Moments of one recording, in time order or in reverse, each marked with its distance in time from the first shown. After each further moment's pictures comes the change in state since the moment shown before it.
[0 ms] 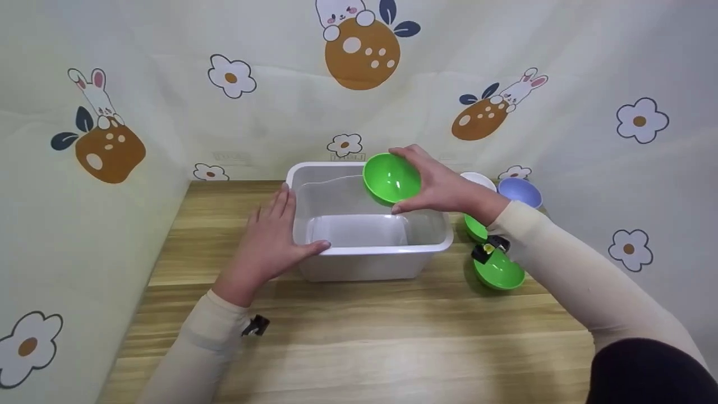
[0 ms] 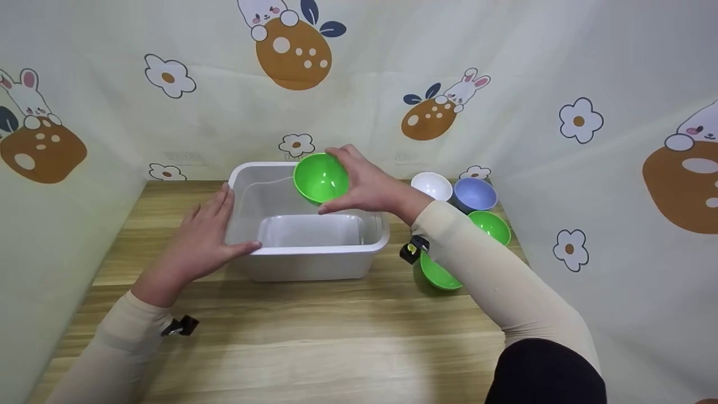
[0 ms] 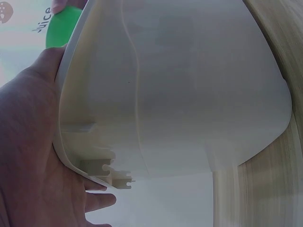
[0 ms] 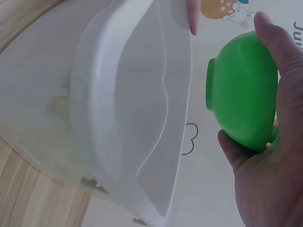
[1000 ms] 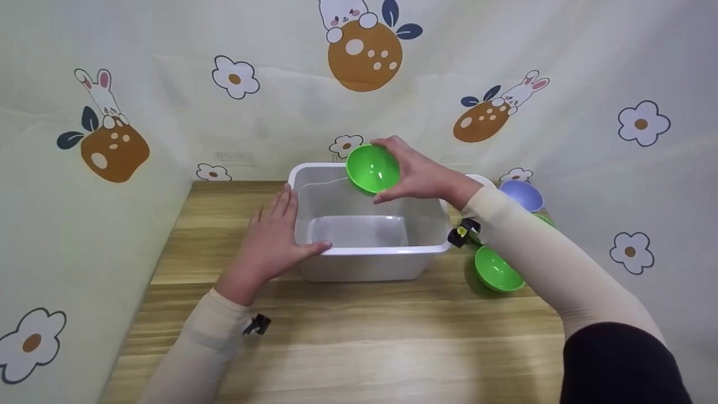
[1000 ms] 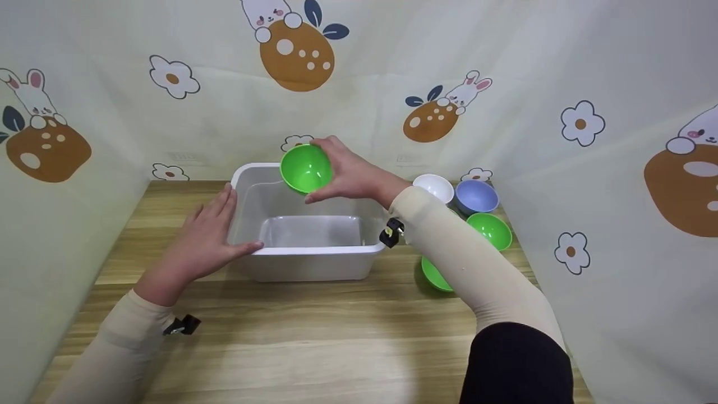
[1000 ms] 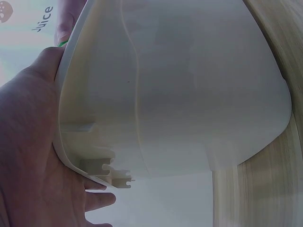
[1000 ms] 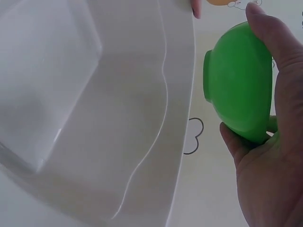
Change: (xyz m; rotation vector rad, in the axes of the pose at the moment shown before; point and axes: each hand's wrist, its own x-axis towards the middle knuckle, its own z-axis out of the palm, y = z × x) left_hand 0.000 0.001 0.000 -0.011 -0.008 -0.017; right_hand 0.048 0.005 0.010 0.007 -0.033 -0.040
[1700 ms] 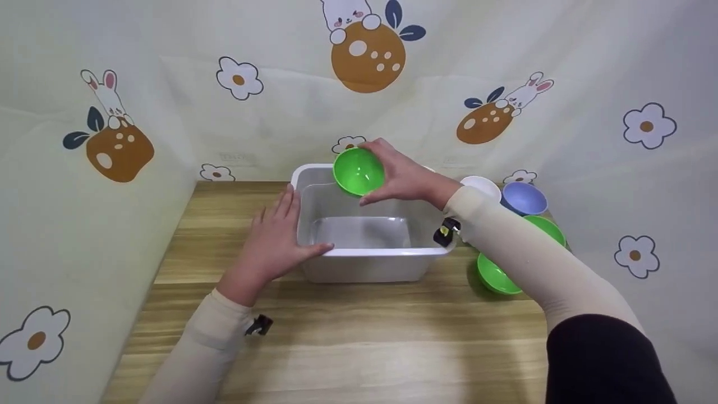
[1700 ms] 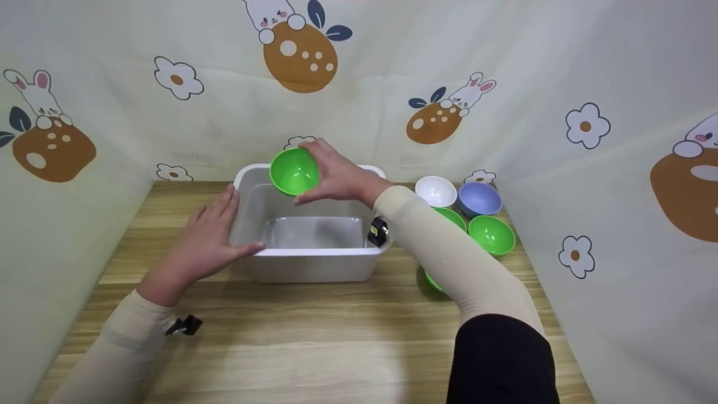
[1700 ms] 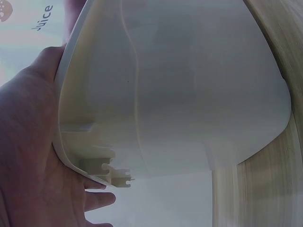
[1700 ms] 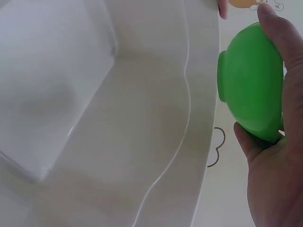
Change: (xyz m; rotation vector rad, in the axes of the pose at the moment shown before) left_hand 0.000 -0.001 0.000 0.023 -0.001 0.005; right_hand 0.030 0.009 0.024 -0.028 0.014 -0.057
